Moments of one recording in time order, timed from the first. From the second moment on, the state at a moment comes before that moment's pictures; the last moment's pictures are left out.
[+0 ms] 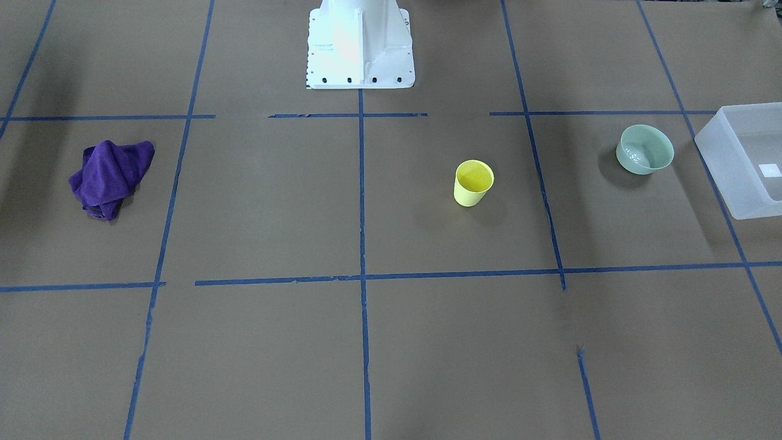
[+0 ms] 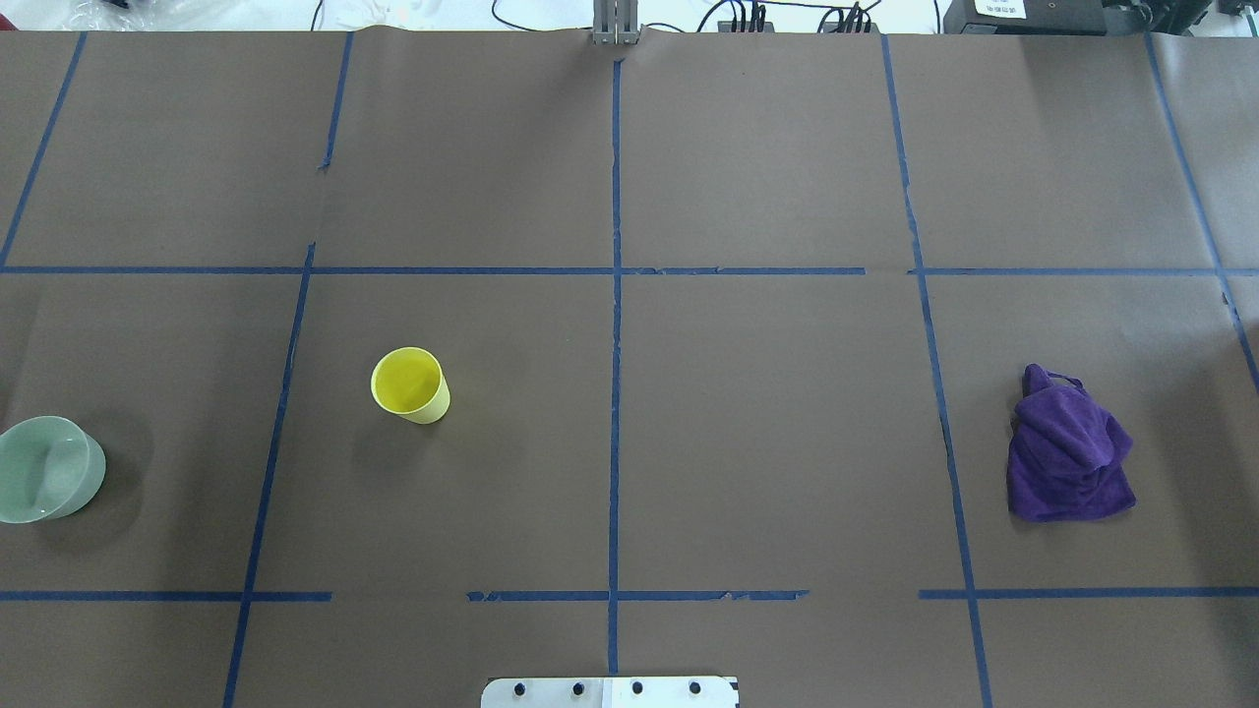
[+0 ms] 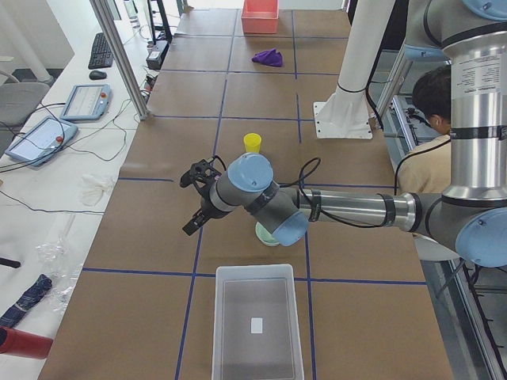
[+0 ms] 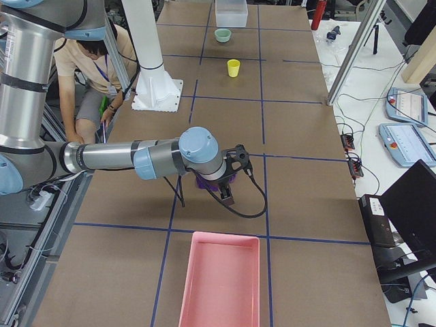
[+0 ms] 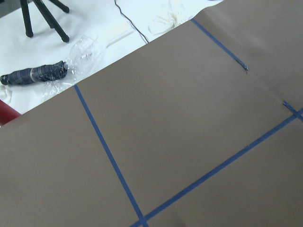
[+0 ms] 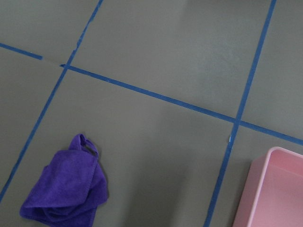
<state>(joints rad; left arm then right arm) -1.59 -1.48 -1.68 -2.47 -2.44 -0.15 1.65 -1.85 1.96 -1.35 2.54 -0.13</state>
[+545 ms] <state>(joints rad) -1.54 -1.49 -1.67 -2.58 -2.47 -0.26 1.33 -1.90 1.95 -0.84 2.33 0.33</state>
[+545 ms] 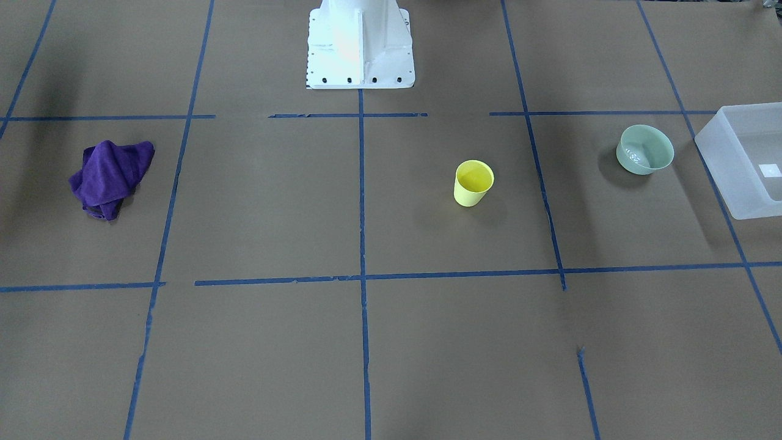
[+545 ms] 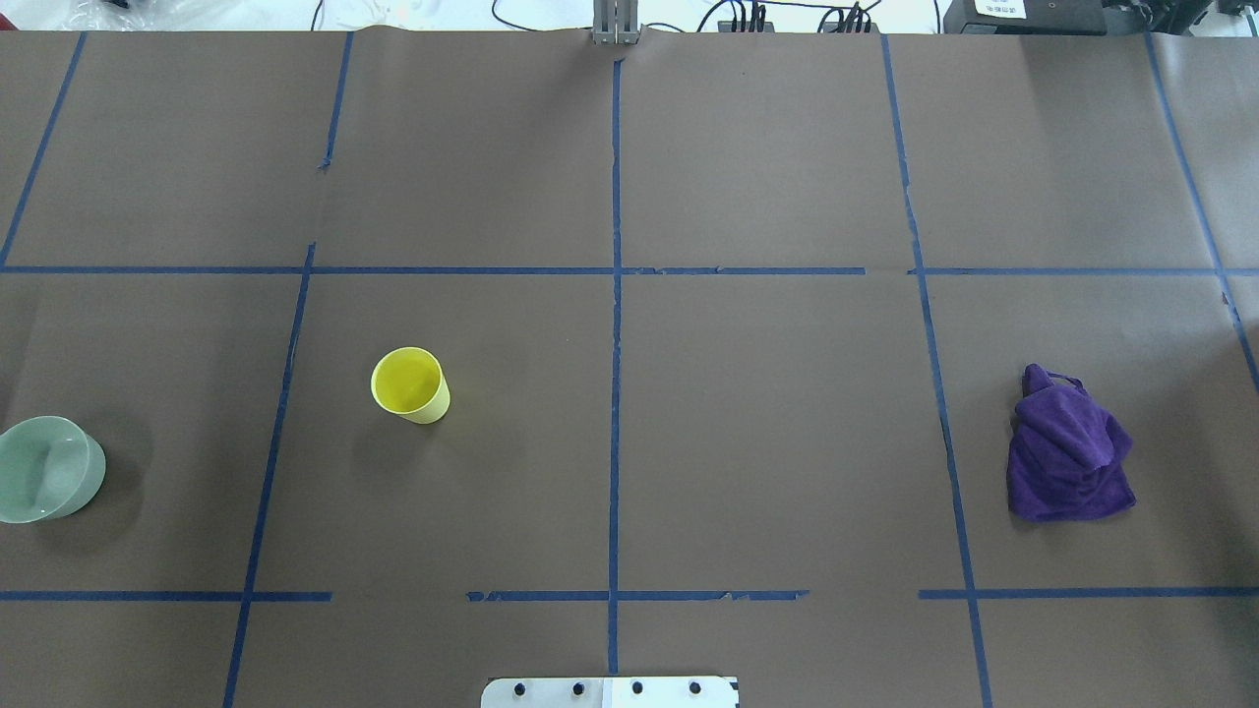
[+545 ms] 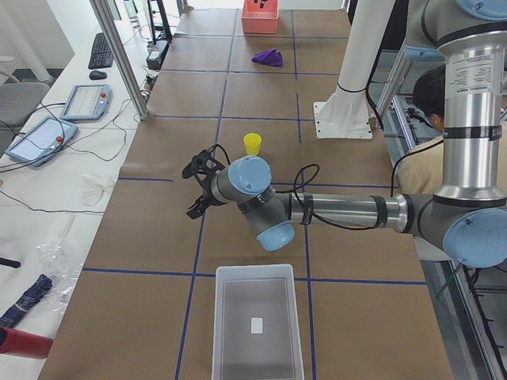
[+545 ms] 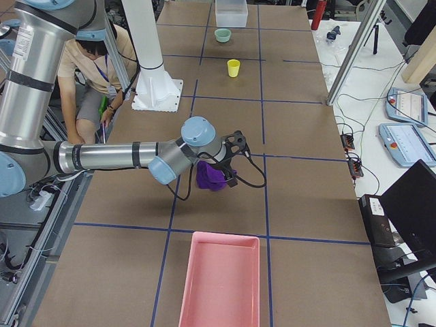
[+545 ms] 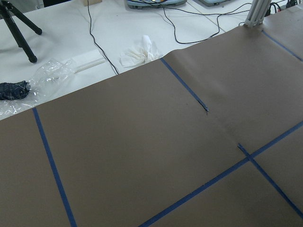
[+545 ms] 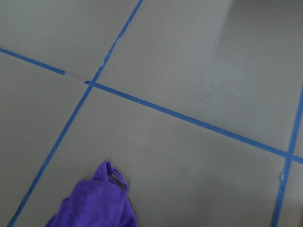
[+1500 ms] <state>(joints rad) -1.54 -1.50 -1.67 -2.59 -2.47 -0.30 0.53 -1.91 1.96 -0.75 1.59 0.90</state>
